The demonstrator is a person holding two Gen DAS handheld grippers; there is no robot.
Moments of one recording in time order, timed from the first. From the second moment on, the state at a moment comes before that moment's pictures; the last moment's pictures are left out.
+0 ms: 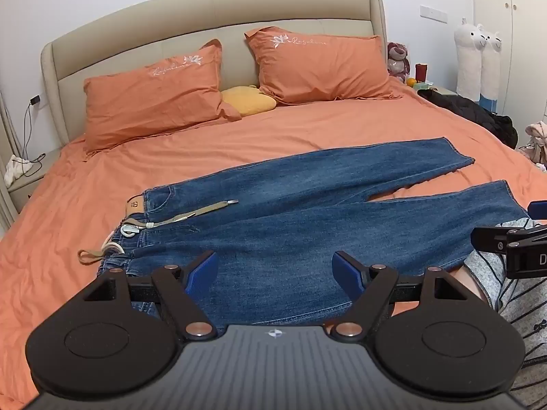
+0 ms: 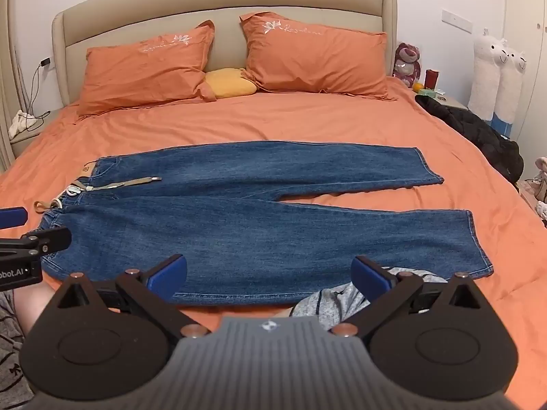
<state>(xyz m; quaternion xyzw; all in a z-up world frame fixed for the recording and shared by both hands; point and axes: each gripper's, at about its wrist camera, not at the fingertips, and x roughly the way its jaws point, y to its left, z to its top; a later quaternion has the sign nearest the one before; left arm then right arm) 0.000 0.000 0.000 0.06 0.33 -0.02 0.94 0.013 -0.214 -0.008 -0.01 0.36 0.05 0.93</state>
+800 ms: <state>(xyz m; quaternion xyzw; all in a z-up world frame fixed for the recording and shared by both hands) -0.002 -0.001 0.000 0.06 0.33 -0.02 0.94 0.003 -0.213 -0.001 -0.01 0.35 0.07 0.94</state>
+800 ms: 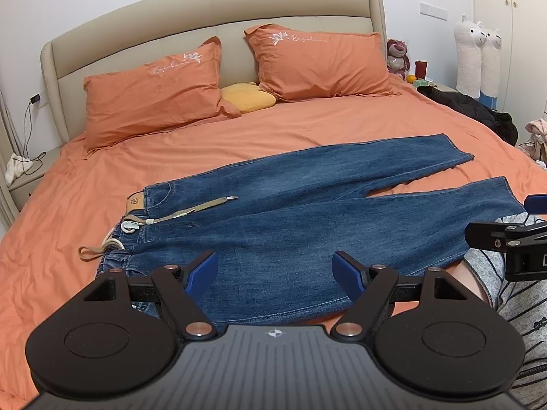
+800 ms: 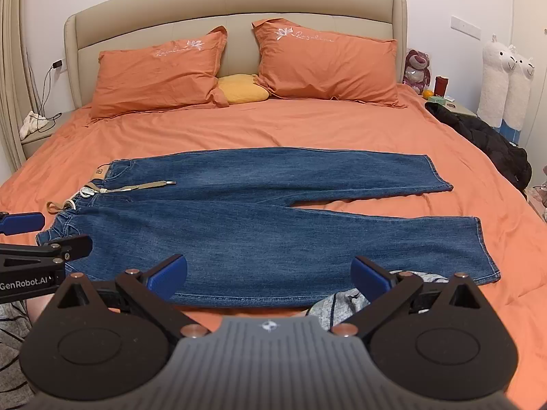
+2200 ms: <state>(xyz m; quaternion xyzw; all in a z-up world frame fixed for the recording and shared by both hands) 0.001 -0.005 0.000 0.07 0.34 -0.02 0.94 0.006 -0.214 -0.004 0.00 0.35 0.06 0.93</state>
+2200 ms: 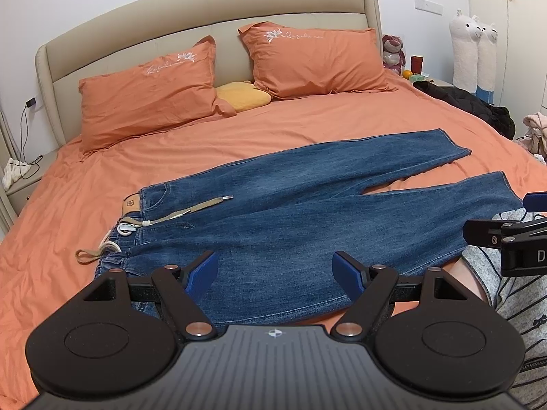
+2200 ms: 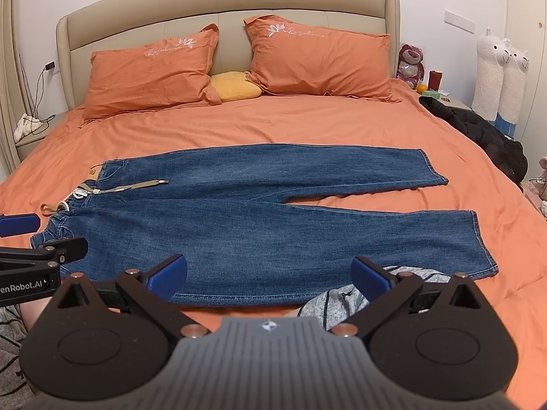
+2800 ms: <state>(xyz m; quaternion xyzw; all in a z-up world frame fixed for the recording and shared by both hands) 0.000 -0.007 0.000 0.07 0.34 -0.02 0.94 0.005 -0.213 -0.003 -0.01 0.35 0.05 0.94</state>
